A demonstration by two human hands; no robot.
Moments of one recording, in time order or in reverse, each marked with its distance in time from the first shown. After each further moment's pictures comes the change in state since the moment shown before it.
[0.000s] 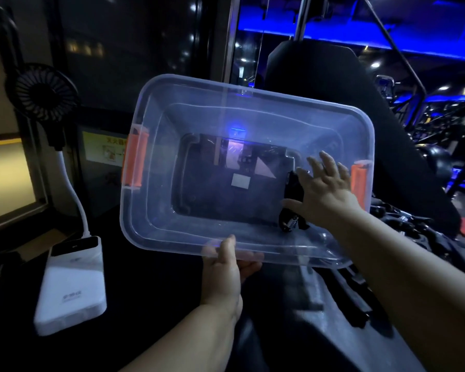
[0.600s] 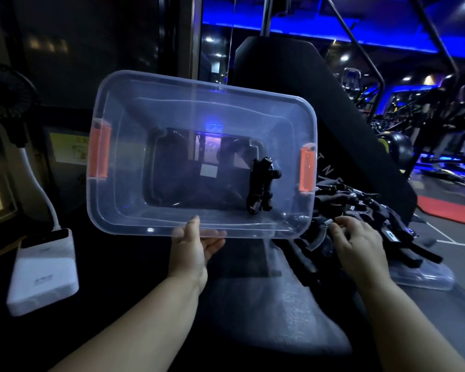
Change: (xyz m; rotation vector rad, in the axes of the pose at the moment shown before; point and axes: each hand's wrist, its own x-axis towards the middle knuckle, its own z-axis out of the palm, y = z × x) left_hand -0.006 -0.002 0.002 0.030 -0.029 0.031; right_hand -0.156 0.089 0.064 0.604 0.147 0.569
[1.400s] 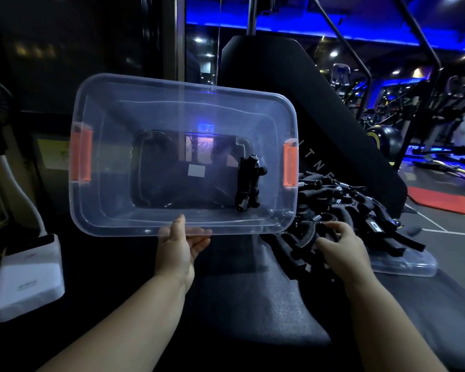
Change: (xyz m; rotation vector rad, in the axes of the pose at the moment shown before) left_hand 0.001 -0.004 0.000 0.046 0.012 0.028; right_hand -0.022 -0.011 -0.013 0.277 -0.172 0.332
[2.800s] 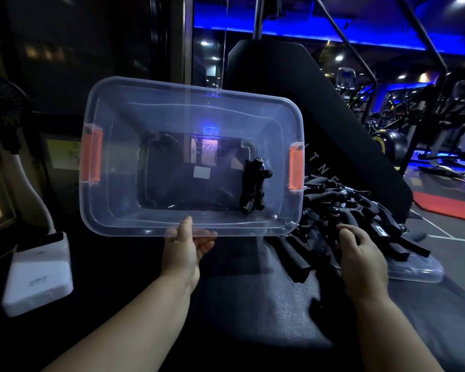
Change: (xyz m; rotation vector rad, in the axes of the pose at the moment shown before) left_hand -0.005 0.003 0.002 0.016 0.016 -0.006; right_hand -0.022 -0.003 -0.009 0.141 0.183 -0.107
